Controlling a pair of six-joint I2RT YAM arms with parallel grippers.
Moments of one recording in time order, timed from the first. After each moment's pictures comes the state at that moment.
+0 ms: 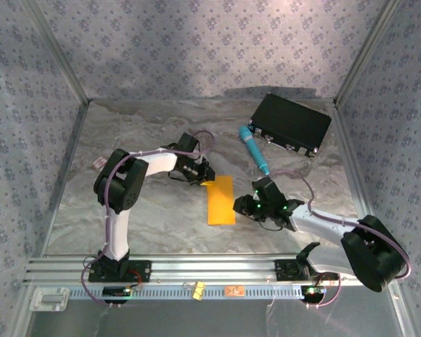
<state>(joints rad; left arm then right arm) -0.54 2.04 1.25 -0.35 0.67 -0.60 0.66 1.22 0.41 -0.04 -0.26 0.97</state>
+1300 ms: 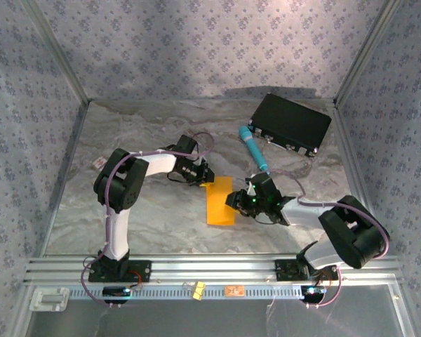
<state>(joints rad) -0.54 2.04 1.22 -0.32 0.70 -0.57 0.61 1.41 0.41 0.26 -0.45 1.07</state>
